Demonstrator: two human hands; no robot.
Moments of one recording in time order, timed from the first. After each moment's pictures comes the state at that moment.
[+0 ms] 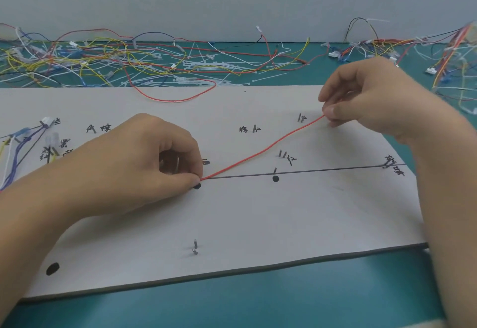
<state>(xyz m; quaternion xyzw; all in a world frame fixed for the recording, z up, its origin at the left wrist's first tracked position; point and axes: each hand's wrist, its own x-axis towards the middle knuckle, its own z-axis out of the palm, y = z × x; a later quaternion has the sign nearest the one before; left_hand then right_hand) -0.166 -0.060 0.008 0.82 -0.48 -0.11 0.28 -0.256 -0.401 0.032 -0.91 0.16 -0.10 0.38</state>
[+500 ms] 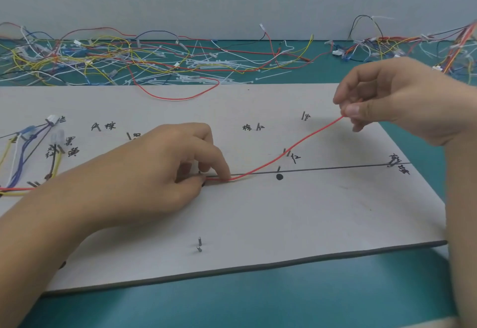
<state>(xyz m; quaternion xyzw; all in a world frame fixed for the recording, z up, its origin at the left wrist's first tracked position) -0.185 -0.072 0.009 0.81 -0.50 -0.14 0.28 -0.272 -0.423 0.040 -0.88 0.07 -0.01 0.47</state>
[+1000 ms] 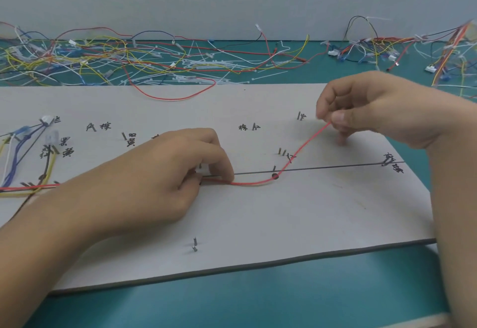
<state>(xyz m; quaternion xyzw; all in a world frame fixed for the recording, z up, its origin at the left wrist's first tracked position) -0.193 -0.079 0.005 0.81 -0.51 -0.12 0.27 -0.271 -0.406 0.039 -0.89 0.05 0.07 0.45</state>
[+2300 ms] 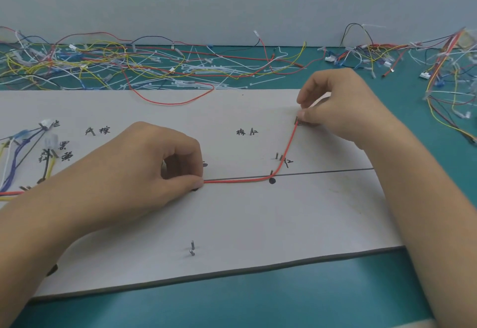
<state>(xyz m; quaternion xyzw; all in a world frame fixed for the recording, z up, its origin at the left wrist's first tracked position) -0.177 -0.063 0.004 0.83 -0.46 -0.07 0.29 -0.234 -0.381 0.015 -0.92 0.20 -0.14 0.32</state>
